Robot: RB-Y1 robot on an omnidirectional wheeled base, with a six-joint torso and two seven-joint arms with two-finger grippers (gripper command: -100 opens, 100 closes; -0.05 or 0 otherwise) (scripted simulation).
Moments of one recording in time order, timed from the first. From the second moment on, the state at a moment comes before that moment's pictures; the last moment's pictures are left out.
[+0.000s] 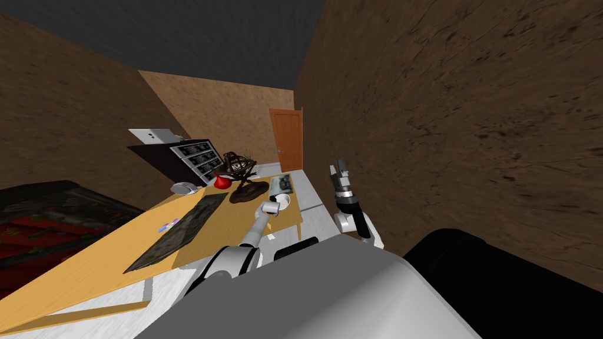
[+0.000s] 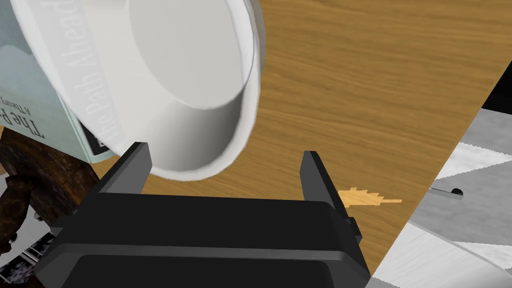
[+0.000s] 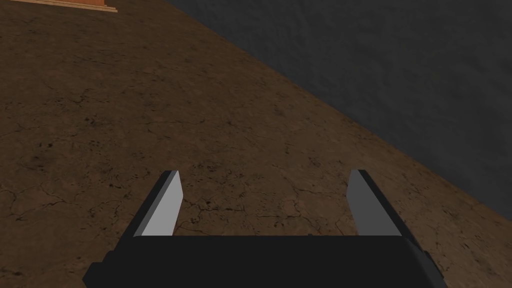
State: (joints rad) left arm -0.56 0.01 -0.13 -0.80 -0.05 0.91 0.34; right arm 0.46 -0.02 0.00 -2.40 0.10 -0.38 0.05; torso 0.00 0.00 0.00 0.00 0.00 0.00
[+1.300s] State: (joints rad) left arm -0.55 -0.01 -0.12 -0.74 -0.05 0.86 0.33; right arm 0.46 -0.02 0.00 -2.40 0.10 -0.38 0.05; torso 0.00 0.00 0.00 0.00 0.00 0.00
